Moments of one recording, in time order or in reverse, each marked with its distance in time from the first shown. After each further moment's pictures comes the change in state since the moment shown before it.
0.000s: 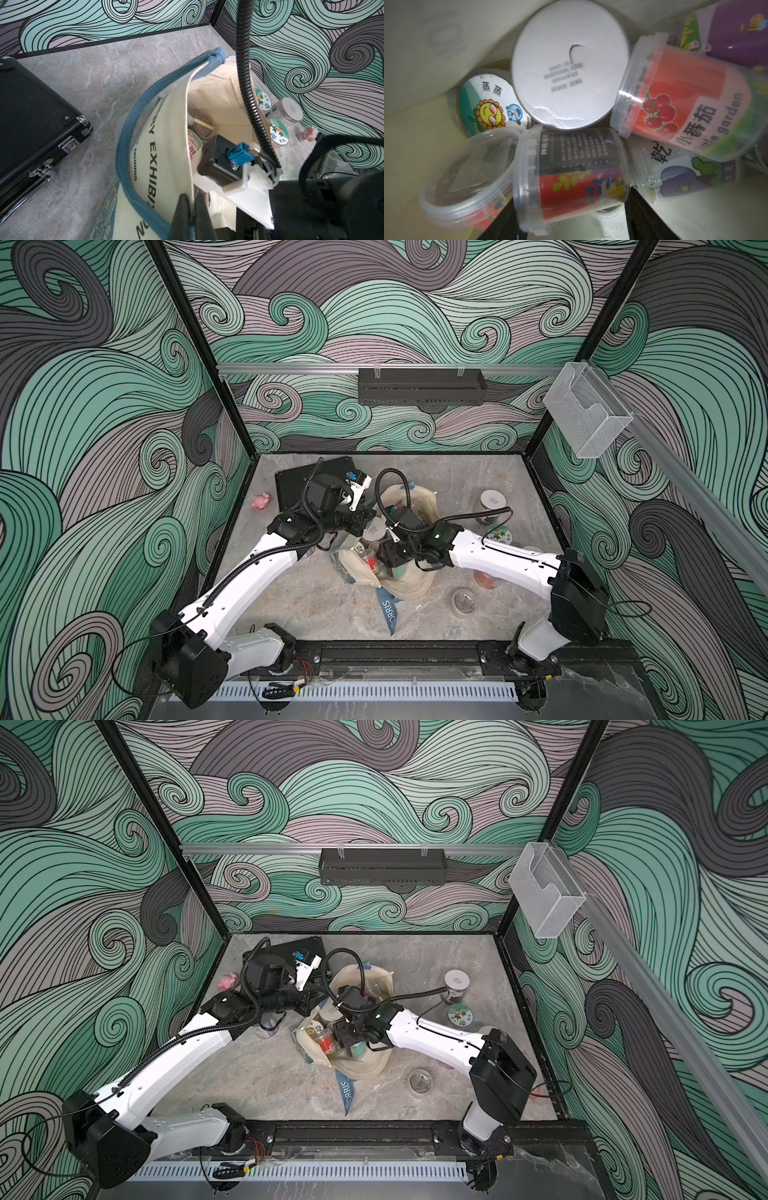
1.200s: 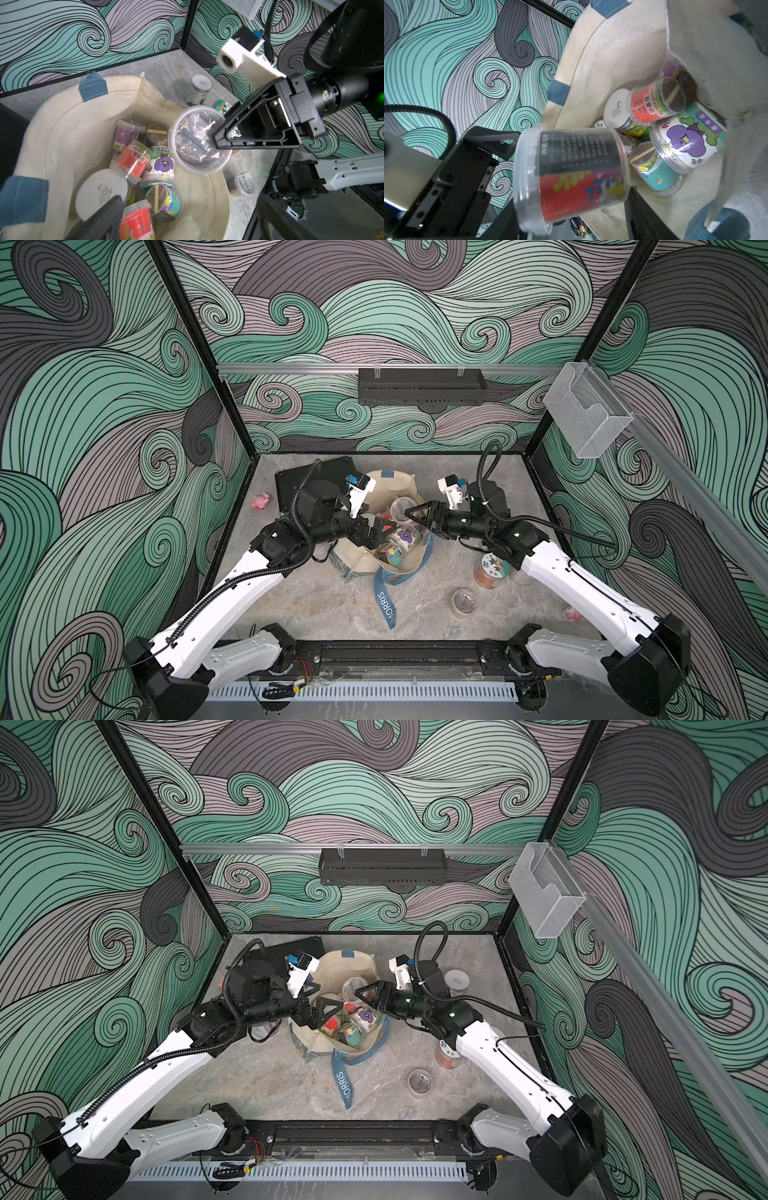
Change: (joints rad) left arm -0.130 -0.132 0.039 -0.034 -0.006 -0.026; right arm -0.359 -0.434 -0.189 0.274 -0.538 0.478
